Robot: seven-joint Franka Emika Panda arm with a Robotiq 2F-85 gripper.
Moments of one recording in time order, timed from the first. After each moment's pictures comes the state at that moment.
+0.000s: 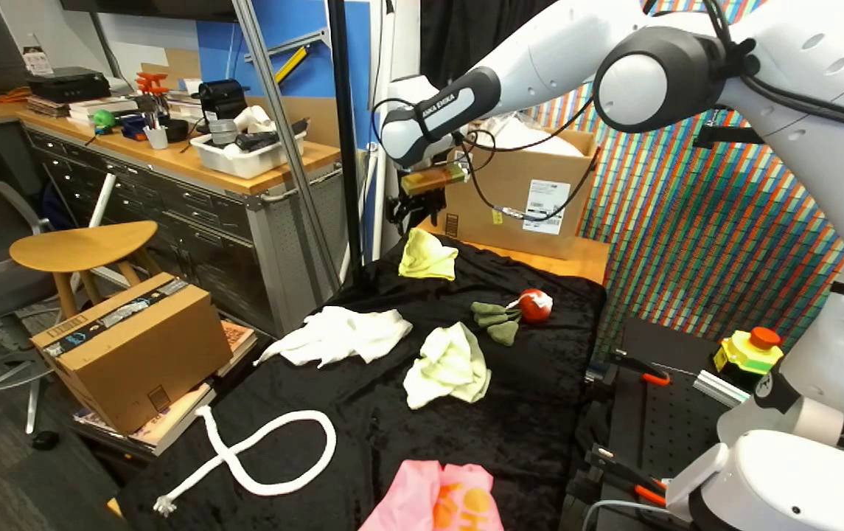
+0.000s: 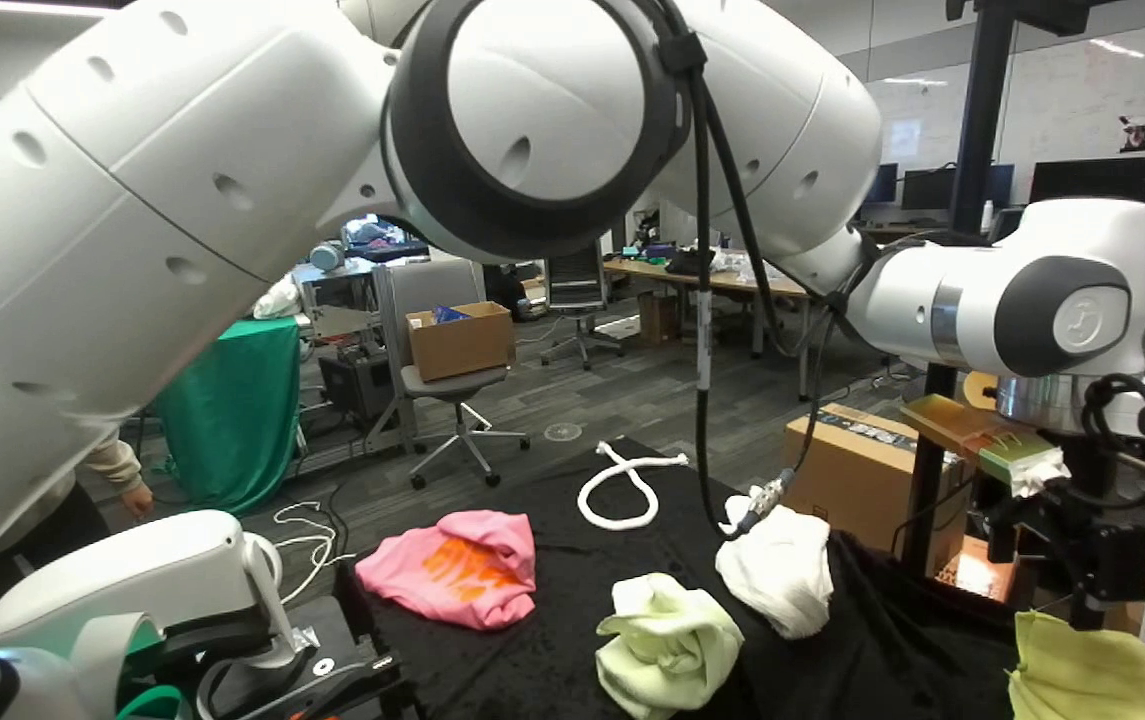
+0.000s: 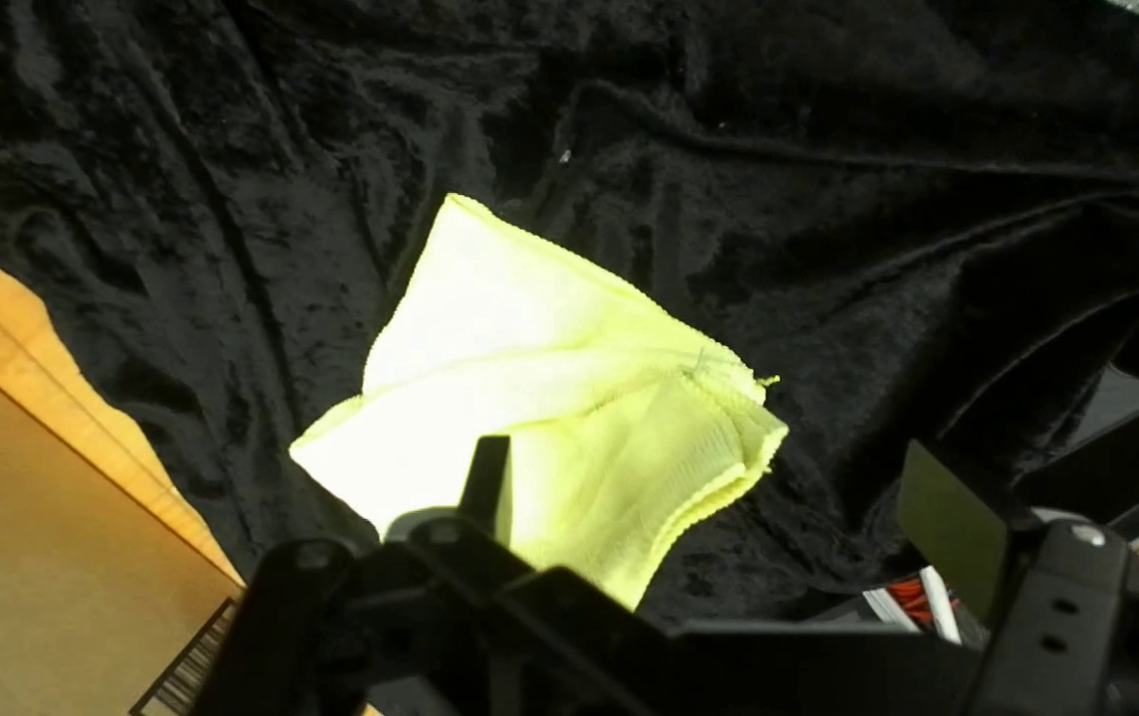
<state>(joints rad) -0.16 0.93 -0.14 -1.20 0.01 2.10 0.33</state>
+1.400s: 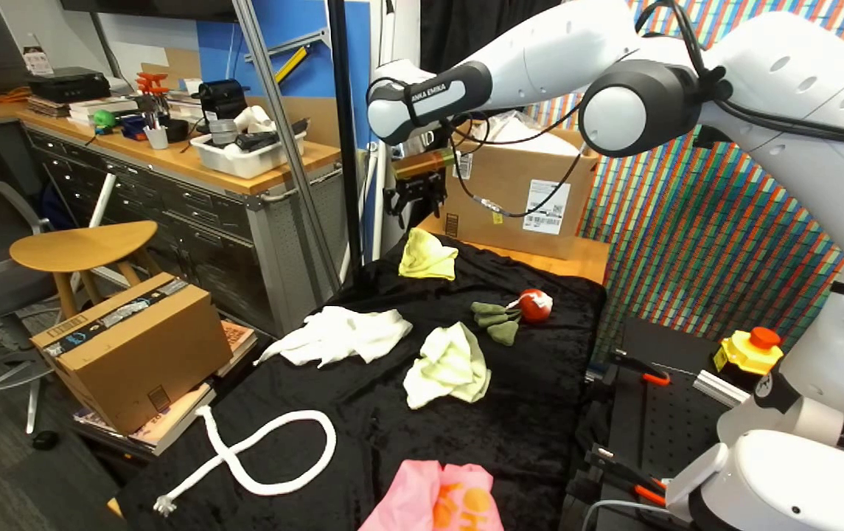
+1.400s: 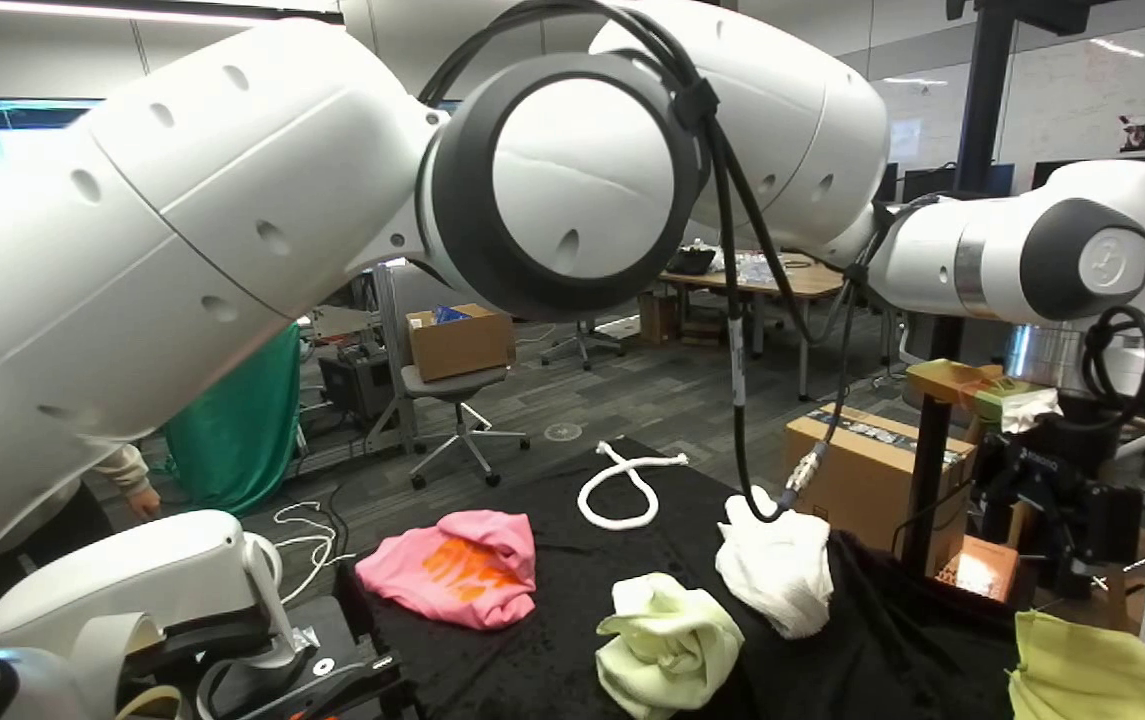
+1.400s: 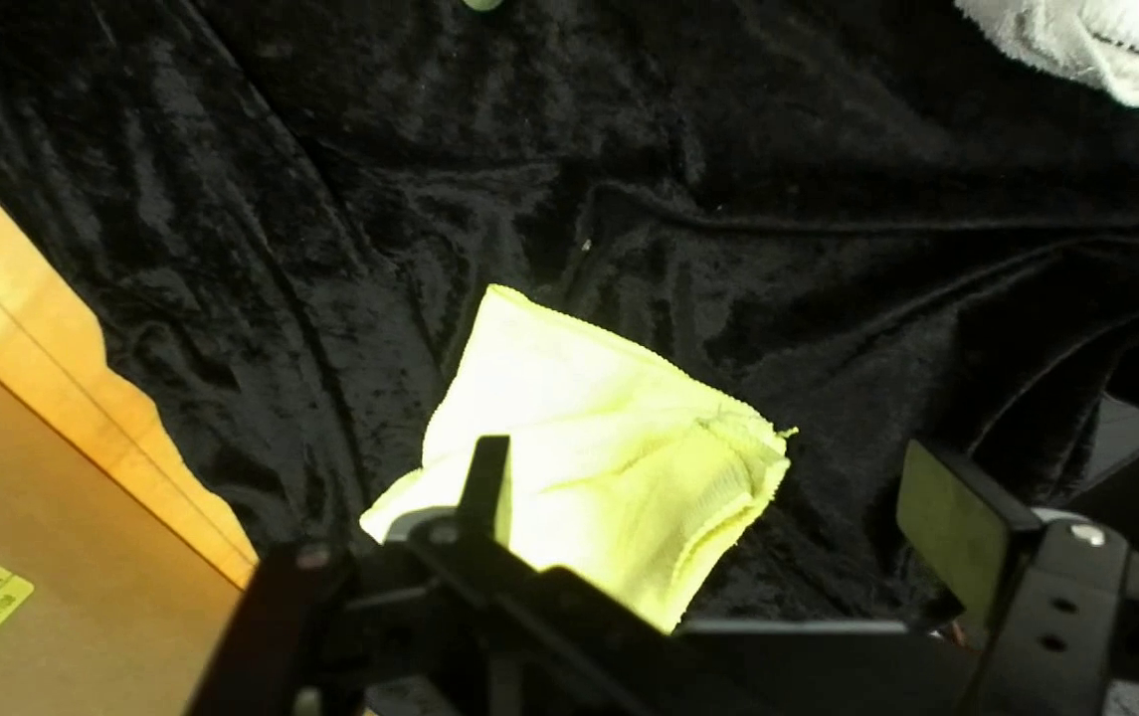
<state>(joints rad) -0.17 1.02 -0.15 -0.93 0.01 1.78 0.42</state>
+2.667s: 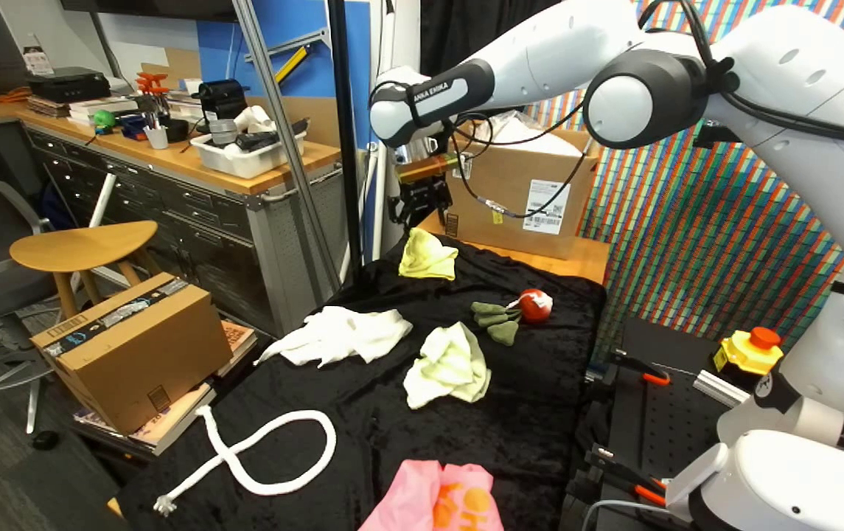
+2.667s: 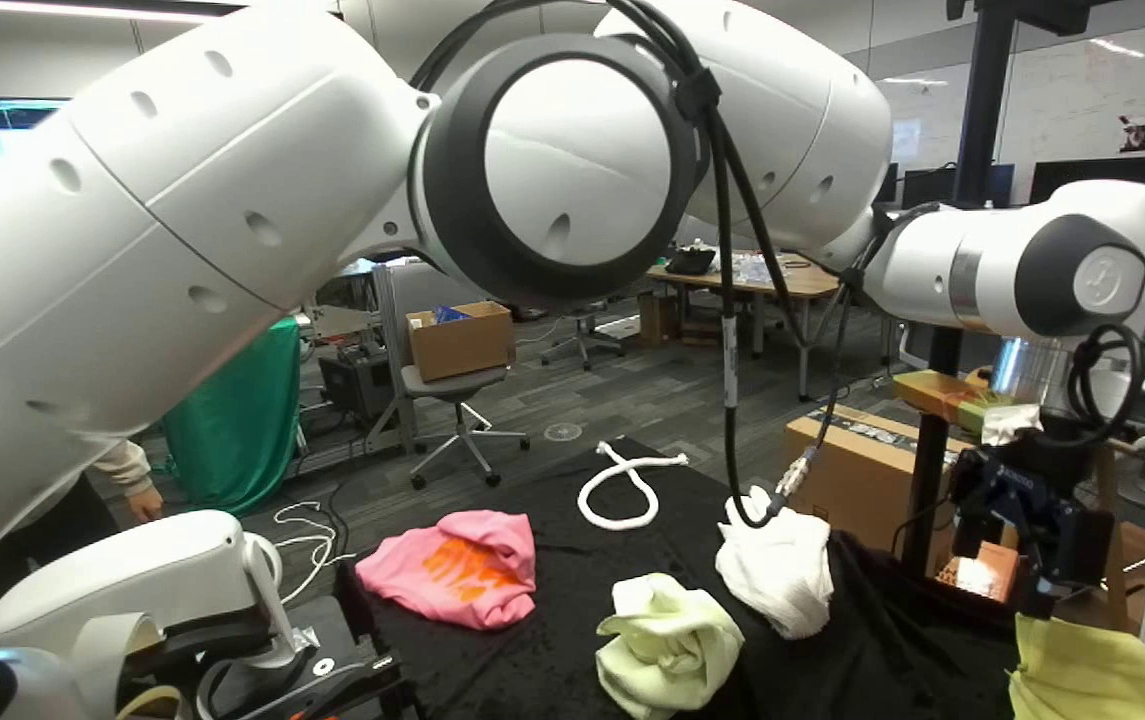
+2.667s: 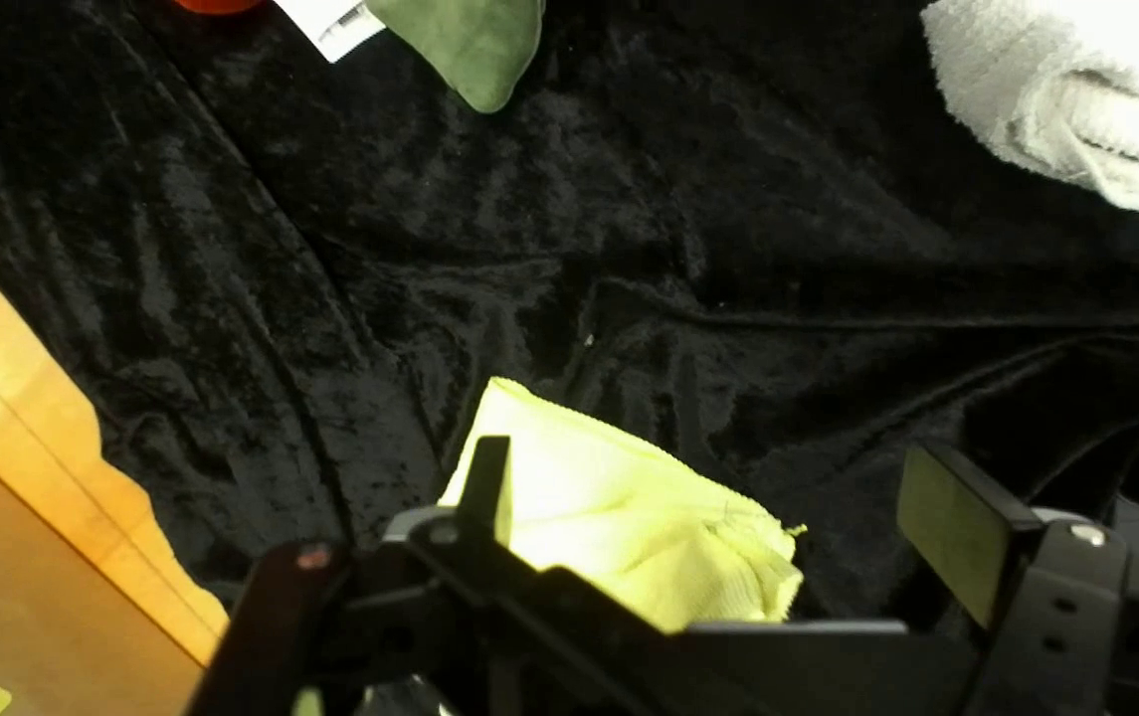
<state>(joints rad) -0.18 0.99 -0.12 -1.01 0.02 1.75 0.42</state>
